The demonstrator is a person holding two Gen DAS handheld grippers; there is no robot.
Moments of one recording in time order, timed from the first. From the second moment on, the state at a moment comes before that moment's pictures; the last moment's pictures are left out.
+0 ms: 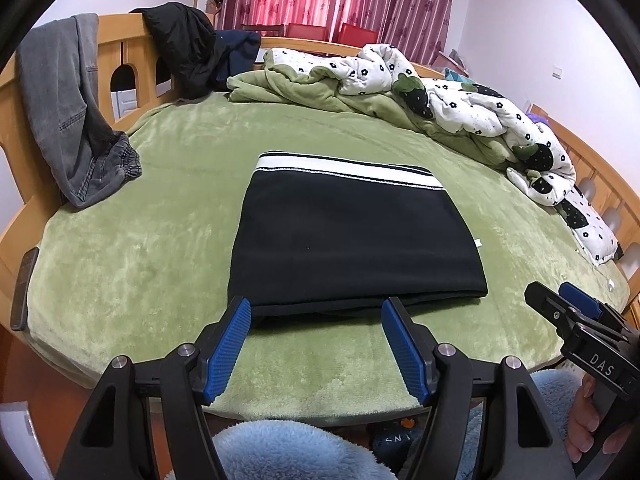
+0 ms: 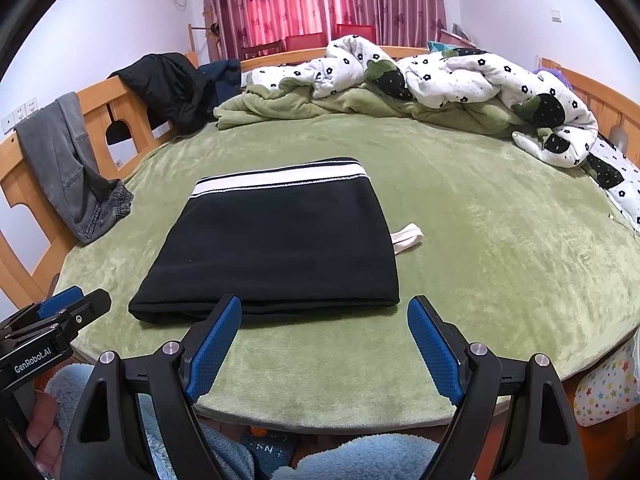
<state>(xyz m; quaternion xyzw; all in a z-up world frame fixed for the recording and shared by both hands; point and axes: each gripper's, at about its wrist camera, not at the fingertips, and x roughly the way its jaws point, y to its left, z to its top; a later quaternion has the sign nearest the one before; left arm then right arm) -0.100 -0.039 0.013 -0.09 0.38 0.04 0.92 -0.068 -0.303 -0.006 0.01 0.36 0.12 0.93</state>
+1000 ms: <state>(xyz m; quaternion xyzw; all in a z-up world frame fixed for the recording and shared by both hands) -0.101 -0.037 0.013 -0.09 0.38 0.04 0.92 -0.068 -0.304 -0.006 0.01 0.36 0.12 0.93</state>
